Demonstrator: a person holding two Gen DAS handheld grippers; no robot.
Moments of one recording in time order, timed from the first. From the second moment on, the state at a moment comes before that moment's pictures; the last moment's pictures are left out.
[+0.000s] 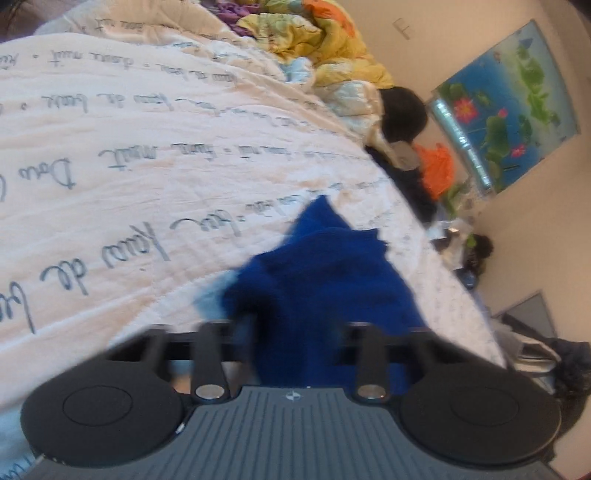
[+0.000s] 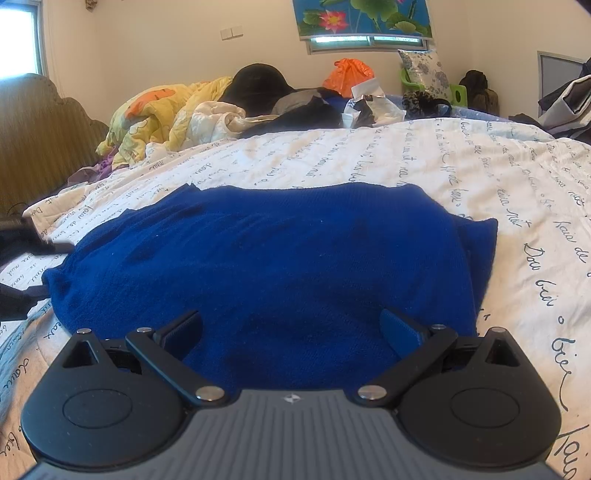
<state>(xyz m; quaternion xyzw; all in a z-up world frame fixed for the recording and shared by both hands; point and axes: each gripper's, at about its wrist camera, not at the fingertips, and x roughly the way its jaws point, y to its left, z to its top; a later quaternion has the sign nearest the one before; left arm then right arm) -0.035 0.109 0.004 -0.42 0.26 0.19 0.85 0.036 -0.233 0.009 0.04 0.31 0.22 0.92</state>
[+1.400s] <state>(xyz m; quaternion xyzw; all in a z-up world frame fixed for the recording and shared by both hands) -0.046 -0.179 0.026 0.14 0.18 -0.22 0.95 0.180 -0.327 0.052 0.25 0.40 0.31 0.83</state>
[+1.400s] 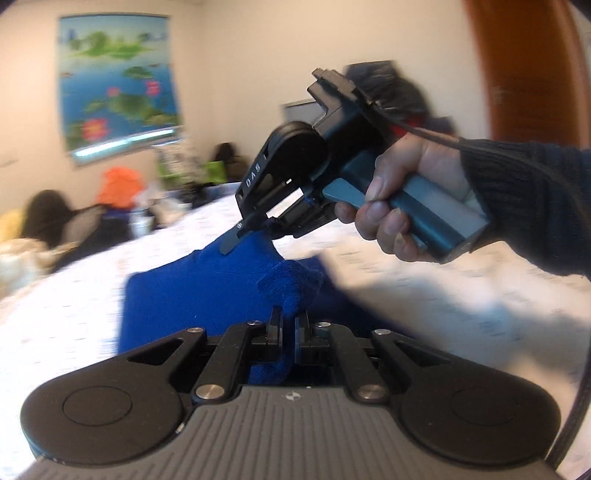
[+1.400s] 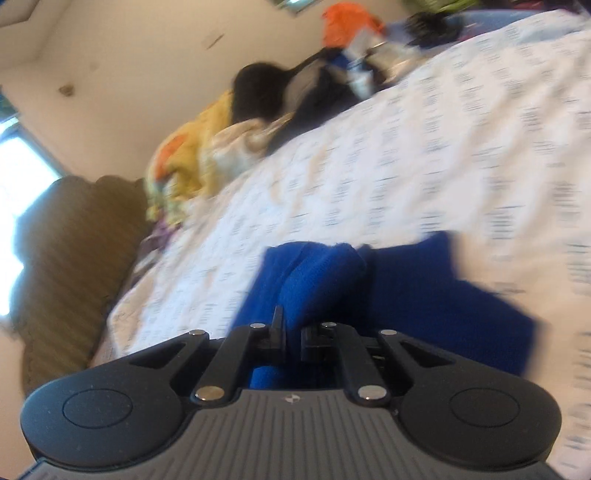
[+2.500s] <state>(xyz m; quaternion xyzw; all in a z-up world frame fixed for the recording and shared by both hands) 0.156 -0.030 0.034 -0.16 0.39 -0.19 0.89 0.174 -0.336 0.028 0.28 0.40 0.25 0.84</state>
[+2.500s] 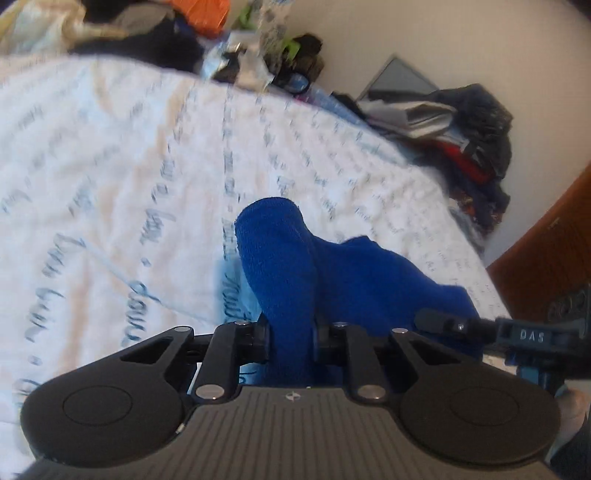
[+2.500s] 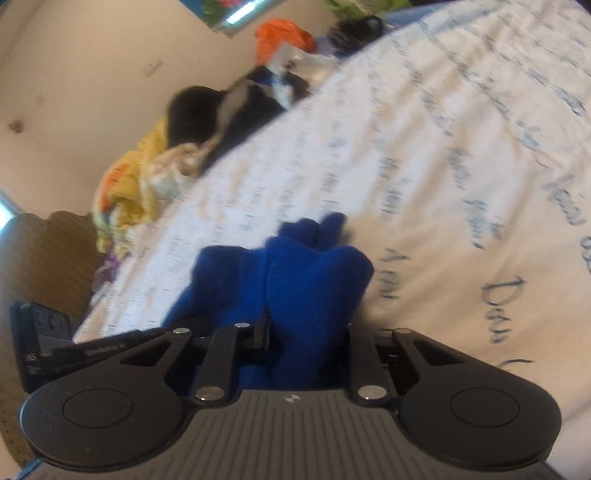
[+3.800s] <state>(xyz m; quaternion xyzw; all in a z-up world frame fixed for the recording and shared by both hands) -0.017 -0.044 0.032 0.19 0.25 -0.21 0.93 0.121 -0.285 0.056 0.25 0.38 0.28 0.84</state>
